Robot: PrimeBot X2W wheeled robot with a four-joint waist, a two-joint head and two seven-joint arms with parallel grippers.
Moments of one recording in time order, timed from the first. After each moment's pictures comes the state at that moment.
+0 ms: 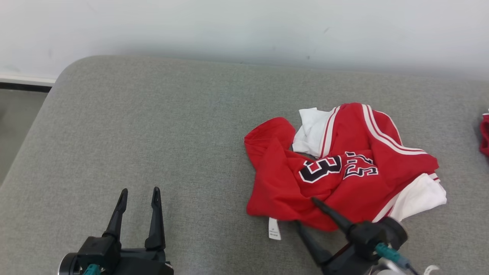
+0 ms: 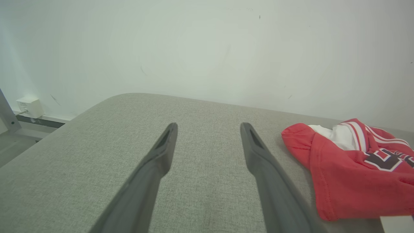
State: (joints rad) left arm -0.10 0.05 -0.09 0.15 -0.22 -0.05 -0.26; right arm -0.26 -0.31 0.66 0.33 0.34 0.13 -0.26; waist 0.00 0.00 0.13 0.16
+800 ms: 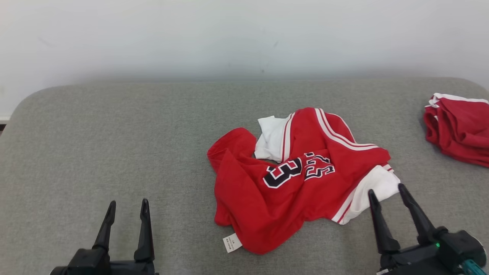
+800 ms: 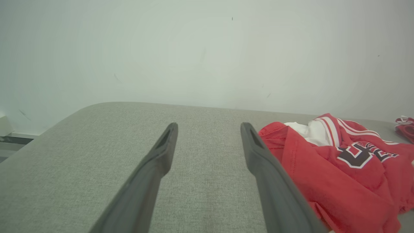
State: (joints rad) left arm -0.05 0.05 -0.02 0.15 -0.17 -0.08 -0.26; right arm -0.01 -0.22 0.14 0.07 0.27 0.13 -0.26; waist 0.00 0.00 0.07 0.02
